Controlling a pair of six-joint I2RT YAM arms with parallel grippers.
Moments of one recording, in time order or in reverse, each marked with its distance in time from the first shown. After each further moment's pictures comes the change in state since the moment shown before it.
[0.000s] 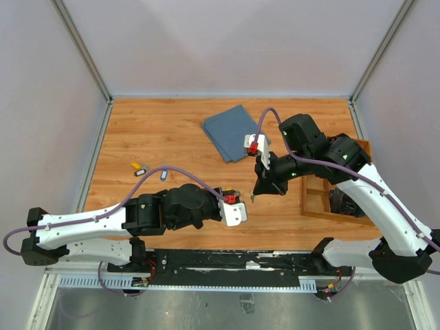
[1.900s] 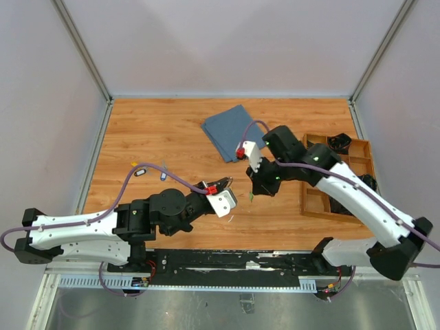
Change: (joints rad) left arm -0.063 -0.084 -0.074 0.219 -0.260 -0.057; right arm 0.000 -0.008 -0.210 0.187 0.214 0.085
